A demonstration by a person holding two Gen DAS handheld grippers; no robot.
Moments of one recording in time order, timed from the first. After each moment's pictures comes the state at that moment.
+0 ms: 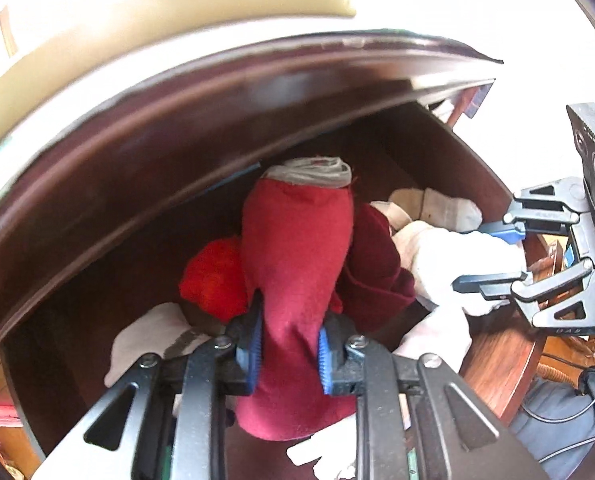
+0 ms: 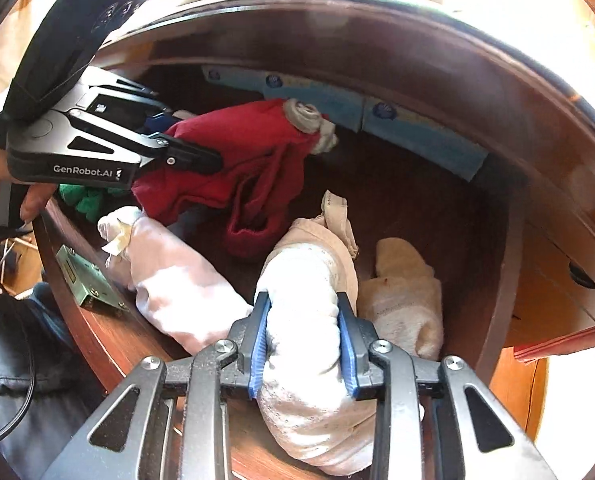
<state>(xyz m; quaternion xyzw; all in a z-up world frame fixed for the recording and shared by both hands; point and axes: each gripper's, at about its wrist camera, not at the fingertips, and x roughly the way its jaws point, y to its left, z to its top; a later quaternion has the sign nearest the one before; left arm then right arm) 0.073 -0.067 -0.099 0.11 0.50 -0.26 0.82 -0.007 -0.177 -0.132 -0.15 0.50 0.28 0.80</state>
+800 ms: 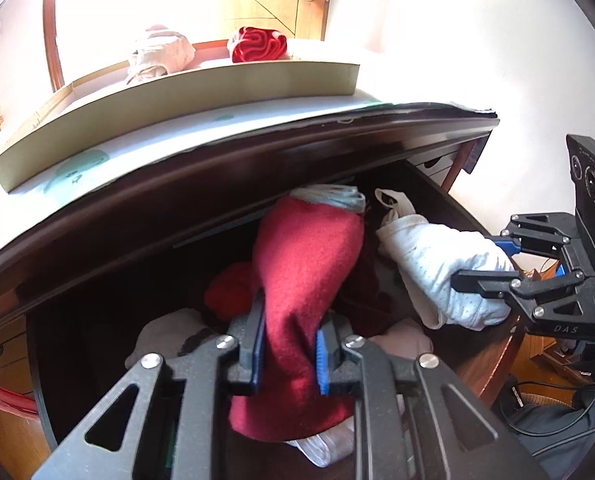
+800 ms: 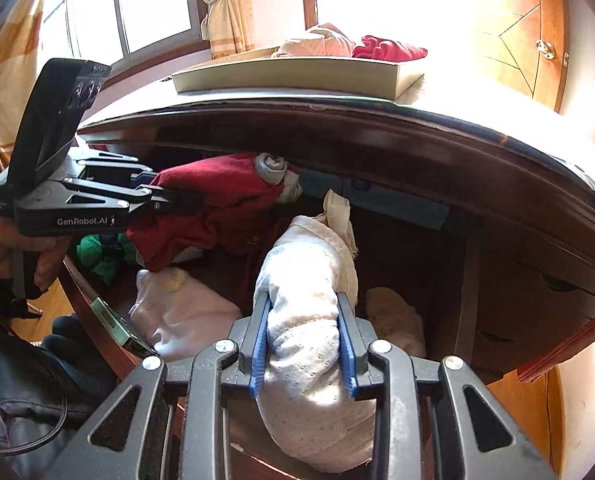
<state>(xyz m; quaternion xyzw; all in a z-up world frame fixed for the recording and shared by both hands) 0.037 -0.023 -0.065 0.06 0.41 -0.24 0.88 -0.035 -0.199 -0.095 -0.09 0.39 0.26 0.88</state>
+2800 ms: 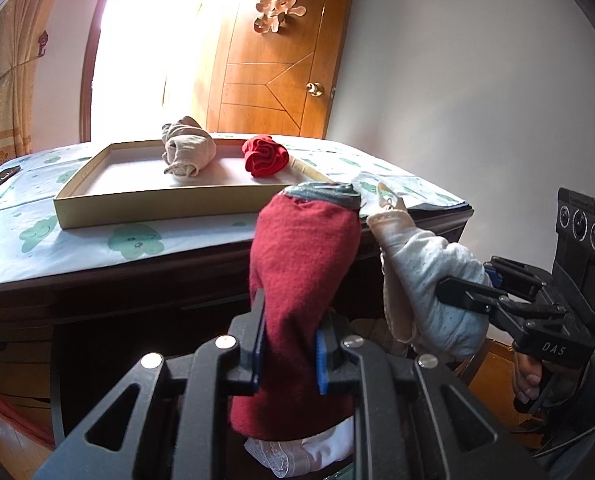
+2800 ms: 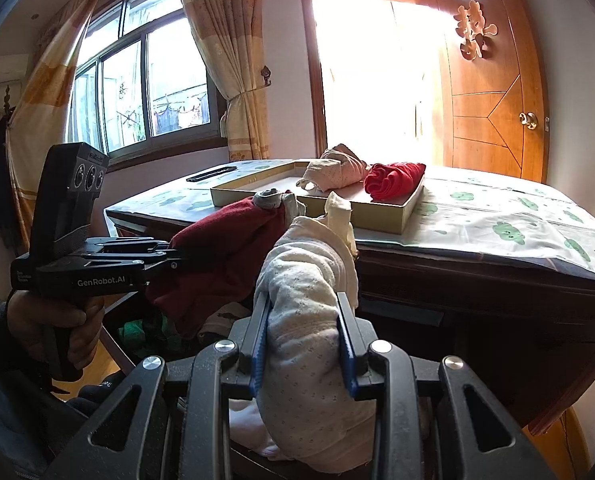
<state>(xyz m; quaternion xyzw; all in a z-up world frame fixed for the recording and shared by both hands) -0.008 -0.003 -0.025 -0.03 0.26 -0.24 0.93 -0.079 -0.214 -0.034 -0.04 0.22 0.28 0.93</state>
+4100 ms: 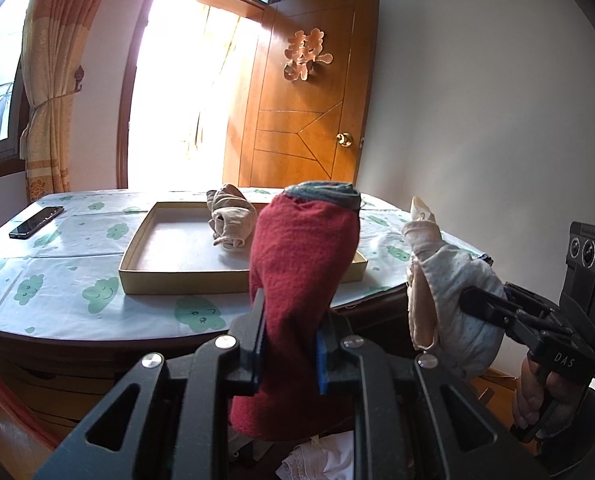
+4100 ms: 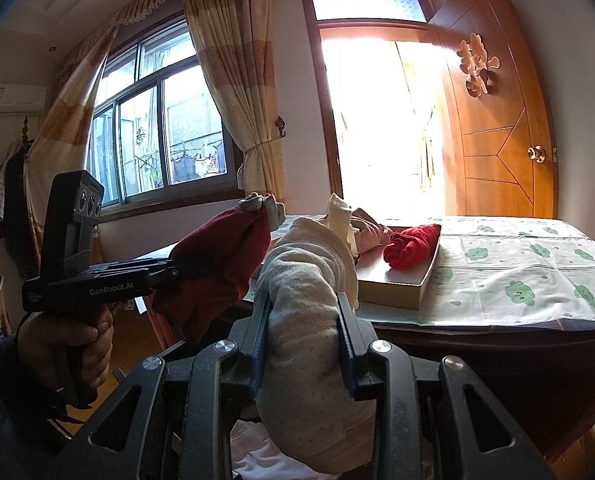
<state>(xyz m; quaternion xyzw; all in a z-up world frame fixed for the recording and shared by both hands) -0.018 0.024 0.031 -0.04 0.19 -0.18 0.96 -0.077 -0.211 0.009 0.00 0.14 0.31 0.94</state>
